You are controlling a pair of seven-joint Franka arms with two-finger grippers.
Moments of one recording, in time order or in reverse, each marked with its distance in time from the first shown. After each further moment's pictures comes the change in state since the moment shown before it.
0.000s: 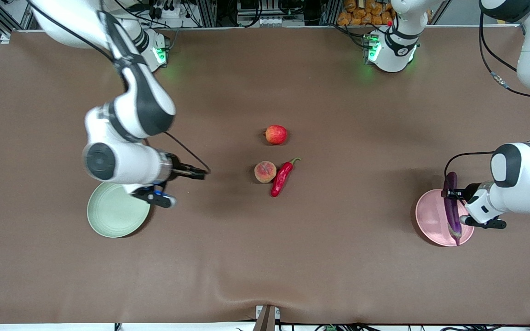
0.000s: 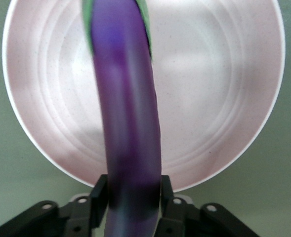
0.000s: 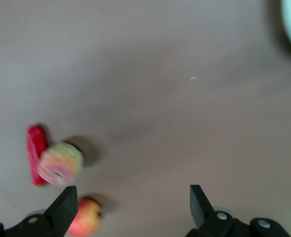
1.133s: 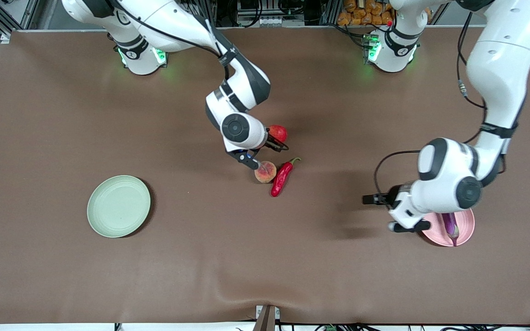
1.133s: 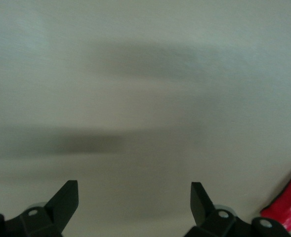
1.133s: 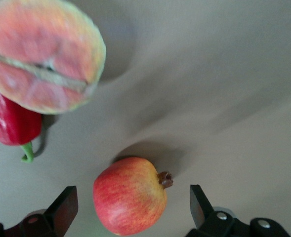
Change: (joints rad) left arm -0.242 -0.010 -0.177 -0.017 -0.166 0.124 -0.464; right arm 0.386 0.142 0.002 -0.086 0.094 0.241 0.428
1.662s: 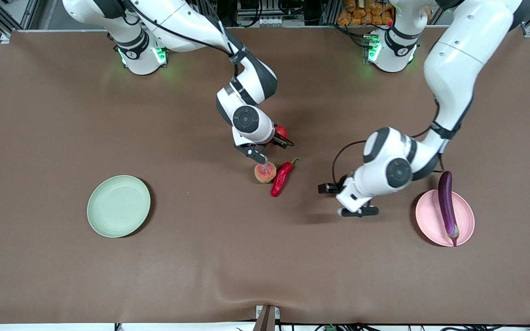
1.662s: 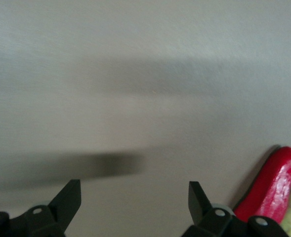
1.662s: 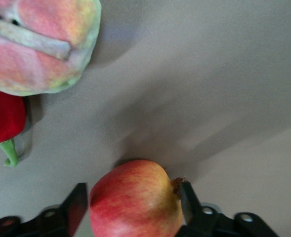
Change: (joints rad) left arm -0.173 0.011 0.002 -0.135 0.045 0.245 -0.137; right arm 0.046 0.027 -0.004 -0.044 0.001 0.130 0.034
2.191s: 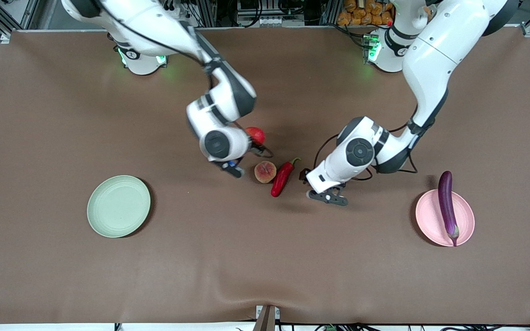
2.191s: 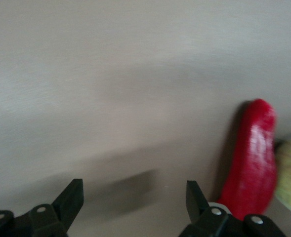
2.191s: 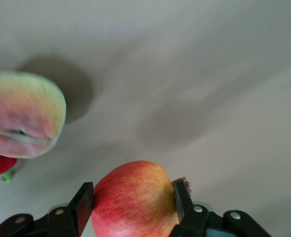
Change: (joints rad) left arm -0.105 -0.001 -0.009 -0.021 0.137 0.066 0.075; right arm -0.206 -0.089 -0.032 0.081 -0.015 -0.386 -0.196
